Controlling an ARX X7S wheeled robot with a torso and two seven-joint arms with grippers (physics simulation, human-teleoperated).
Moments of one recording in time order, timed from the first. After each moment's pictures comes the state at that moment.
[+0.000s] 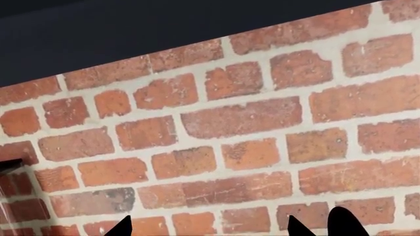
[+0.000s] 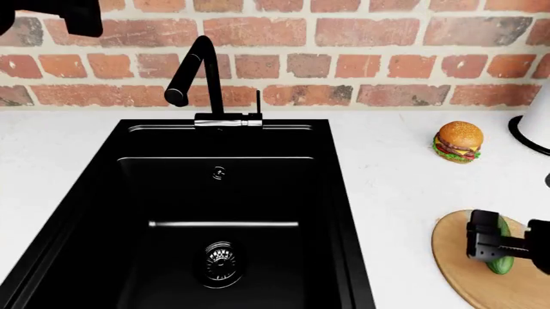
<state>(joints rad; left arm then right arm) -1.56 -0.77 0.40 0.17 -1.38 -1.26 -0.81 0.49 1.19 -0.06 -0.18 1.93 1.09 0.85</state>
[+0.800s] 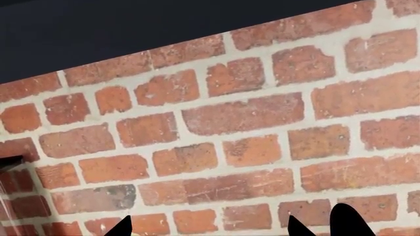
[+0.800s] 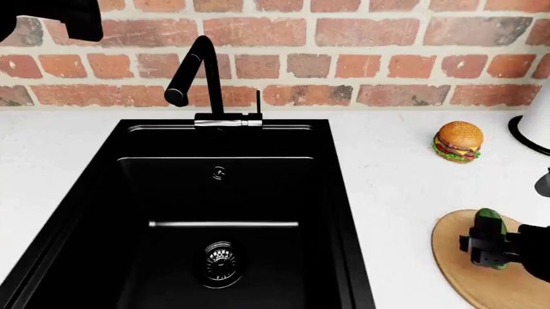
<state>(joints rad) -1.54 -0.78 0.41 0.17 -1.38 -1.24 -0.81 0.46 1.16 -0.06 -0.19 1.86 1.07 0.80</state>
